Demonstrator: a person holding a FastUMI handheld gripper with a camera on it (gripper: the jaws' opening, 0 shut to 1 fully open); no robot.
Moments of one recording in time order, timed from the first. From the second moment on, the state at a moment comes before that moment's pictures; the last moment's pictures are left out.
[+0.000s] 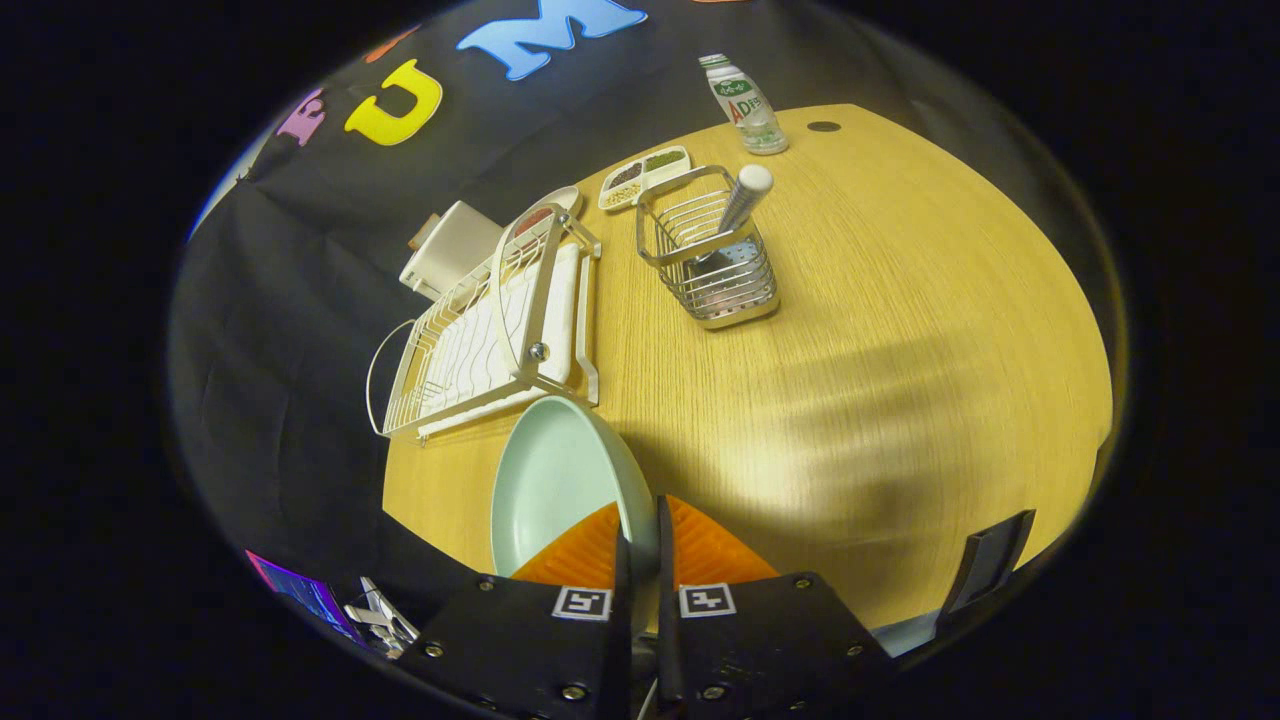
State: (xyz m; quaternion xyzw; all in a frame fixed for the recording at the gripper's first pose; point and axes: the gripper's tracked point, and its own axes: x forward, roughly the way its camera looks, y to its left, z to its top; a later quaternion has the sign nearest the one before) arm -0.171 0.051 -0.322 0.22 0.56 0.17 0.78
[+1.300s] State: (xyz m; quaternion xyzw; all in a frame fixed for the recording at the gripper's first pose) arm -0.087 -0.043 -0.186 0.05 0.15 0.17 0.97
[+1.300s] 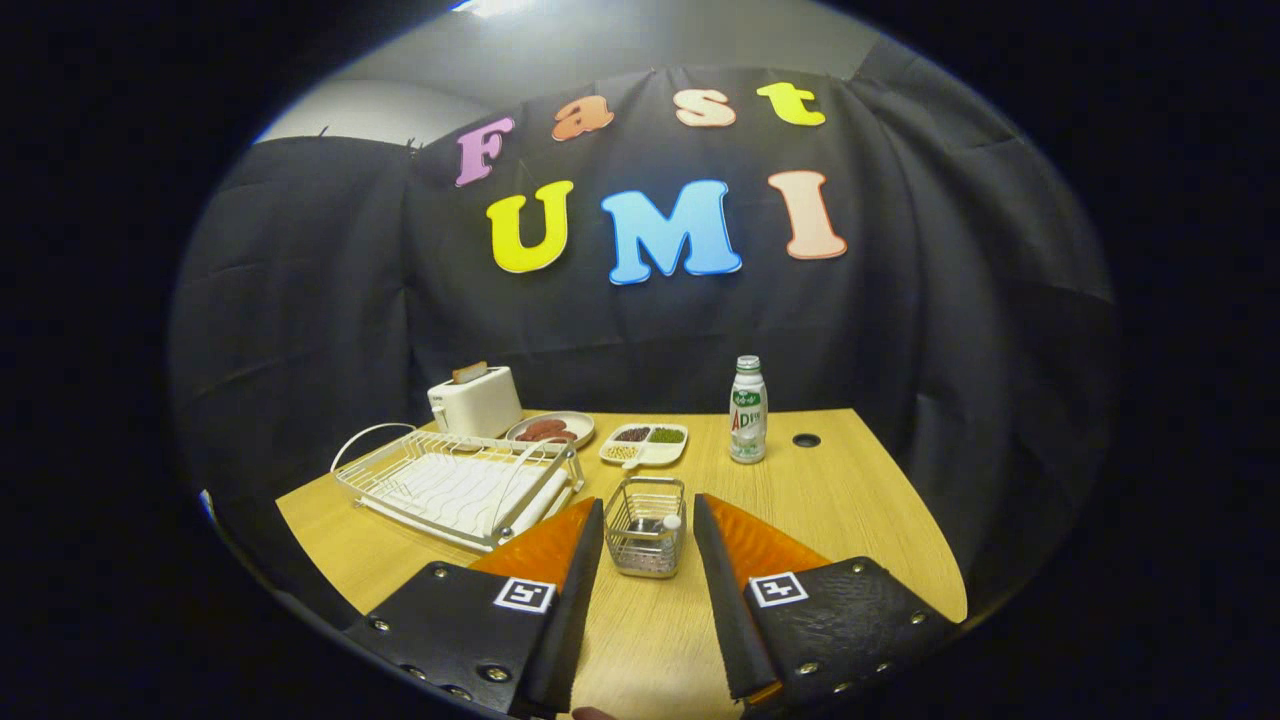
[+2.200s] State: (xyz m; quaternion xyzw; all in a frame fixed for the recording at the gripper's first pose) arm 0.010 -0.025 -0.259 0.04 0.06 0.13 0.99
